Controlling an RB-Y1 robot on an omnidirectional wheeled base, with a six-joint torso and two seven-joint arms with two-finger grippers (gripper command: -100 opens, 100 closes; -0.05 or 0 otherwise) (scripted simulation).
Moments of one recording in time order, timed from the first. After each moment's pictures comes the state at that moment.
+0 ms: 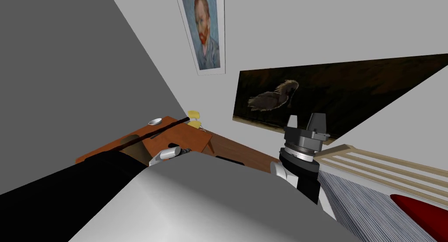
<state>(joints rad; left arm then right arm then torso) 0.43 0.53 0.25 -1.42 0.66 1.02 -0.70 0.51 0.00 -0.04 -2.33 0.08 -0.61 -0.01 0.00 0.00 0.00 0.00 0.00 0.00</state>
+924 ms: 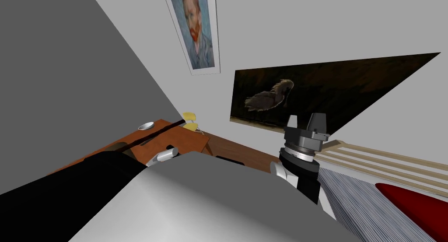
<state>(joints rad) 0.41 0.56 0.26 -1.30 0.73 1.19 -0.77 0.51 0.00 -0.04 -2.33 0.08 -0.61 -0.01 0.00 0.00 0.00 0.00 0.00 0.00</state>
